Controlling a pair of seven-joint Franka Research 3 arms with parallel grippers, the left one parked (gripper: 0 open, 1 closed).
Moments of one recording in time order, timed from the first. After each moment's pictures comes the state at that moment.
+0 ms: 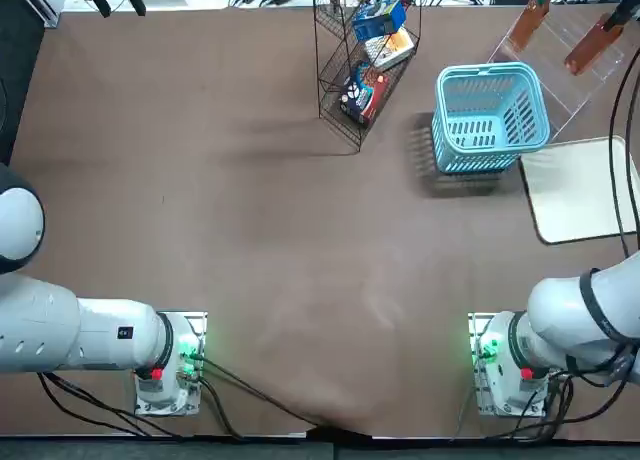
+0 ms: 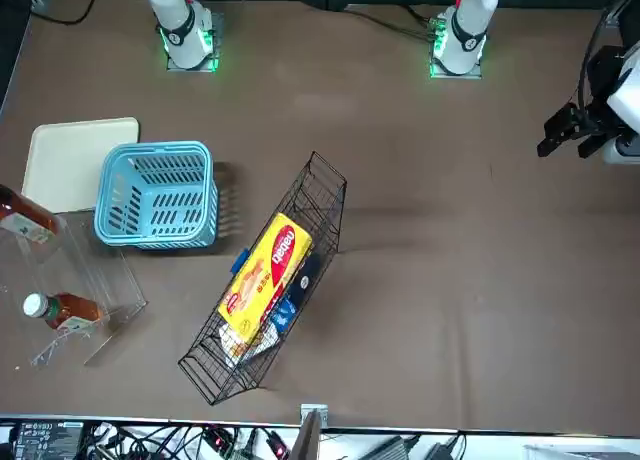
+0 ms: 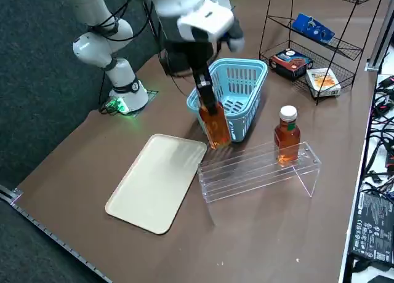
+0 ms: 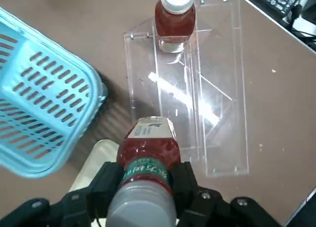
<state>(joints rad) -0.37 0.29 -0.01 -1.47 0.06 1.79 -1.02</state>
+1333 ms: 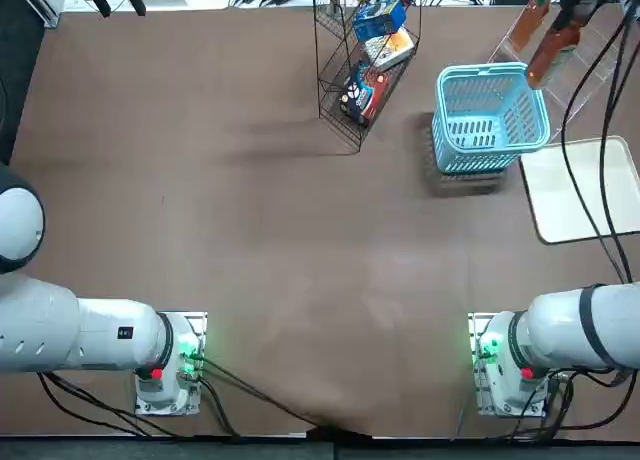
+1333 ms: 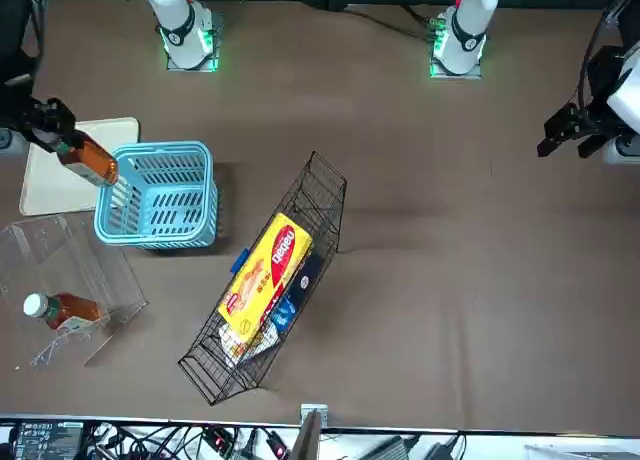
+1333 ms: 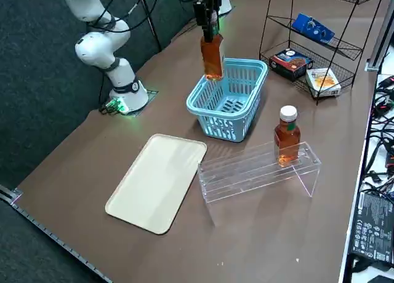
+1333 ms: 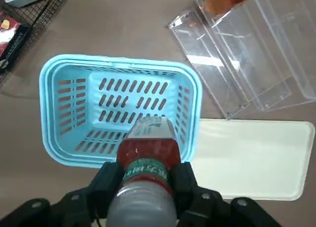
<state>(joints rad) -0.07 -0.02 0.01 -1.67 -0.01 1.59 -0.17</state>
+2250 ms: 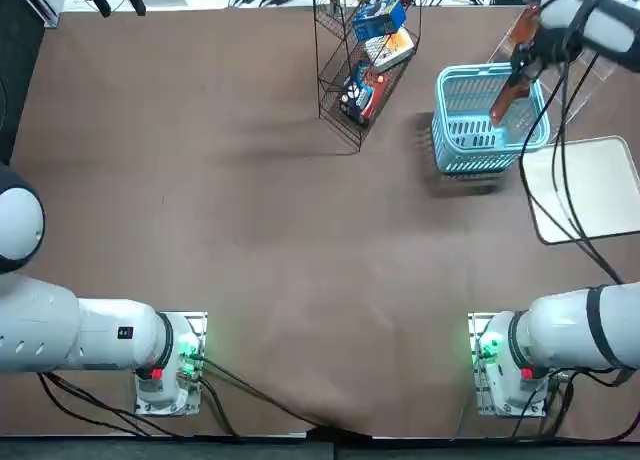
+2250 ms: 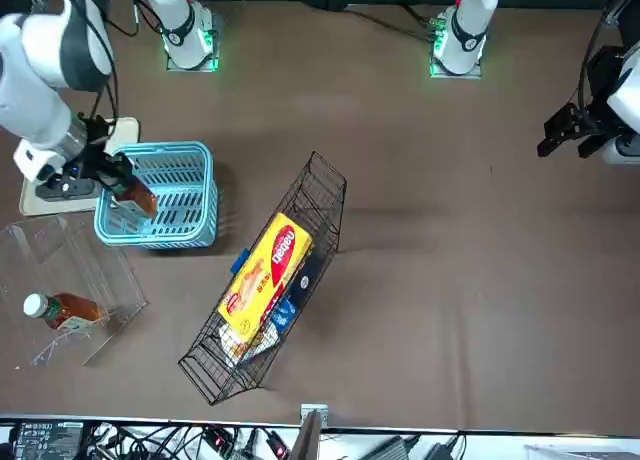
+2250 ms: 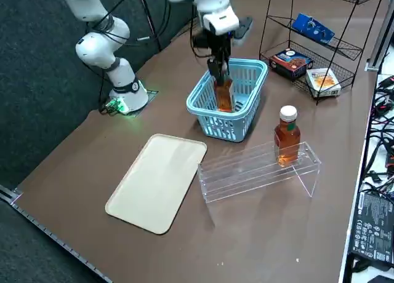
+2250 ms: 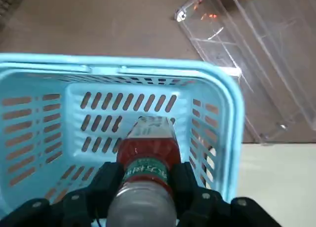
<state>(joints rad) -0.04 -0.02 0.01 -2.13 -0.01 2.12 -0.10</state>
